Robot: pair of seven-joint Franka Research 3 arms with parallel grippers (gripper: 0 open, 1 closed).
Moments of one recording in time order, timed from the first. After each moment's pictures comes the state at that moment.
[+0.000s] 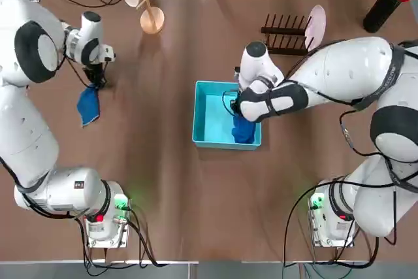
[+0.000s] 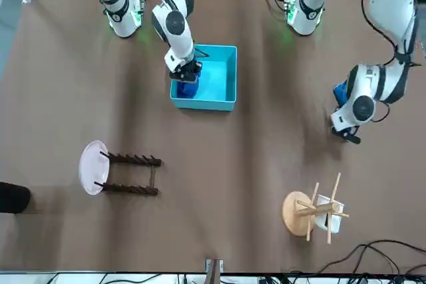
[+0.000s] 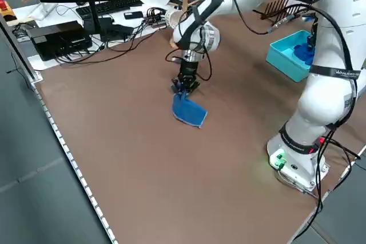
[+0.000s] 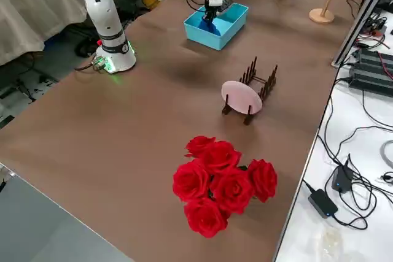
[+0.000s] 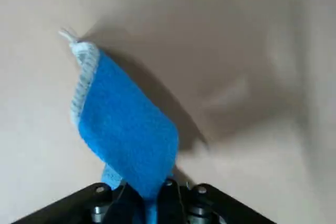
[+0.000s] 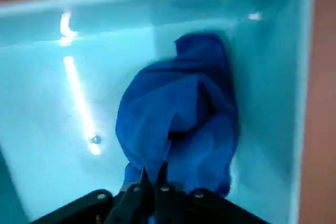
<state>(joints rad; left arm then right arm) -0.02 0.42 0.08 -2.23 0.53 2.35 0.07 0.87 0.22 -0.02 -2.27 0.22 2.40 0.87</state>
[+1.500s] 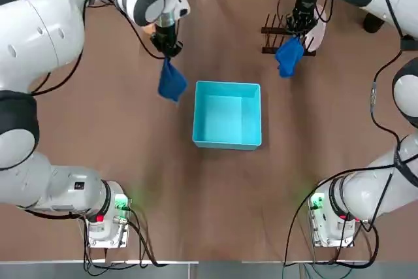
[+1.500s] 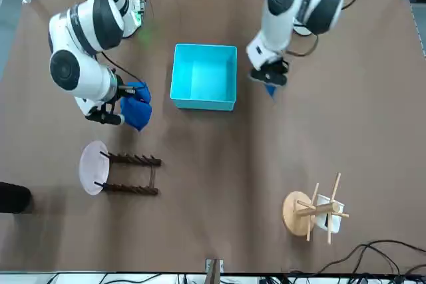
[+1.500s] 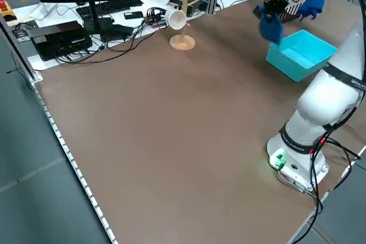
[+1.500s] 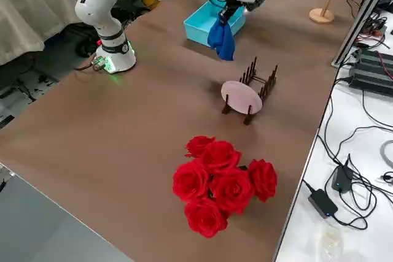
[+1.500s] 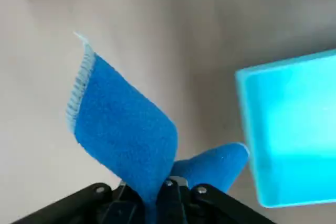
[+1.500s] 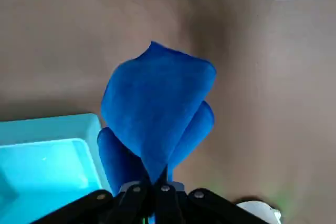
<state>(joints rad) -0.03 0.04 -0.71 -1.97 0.05 1.87 -0.47 0.32 0.16 -0.03 -1.86 0.10 1.71 0.40</state>
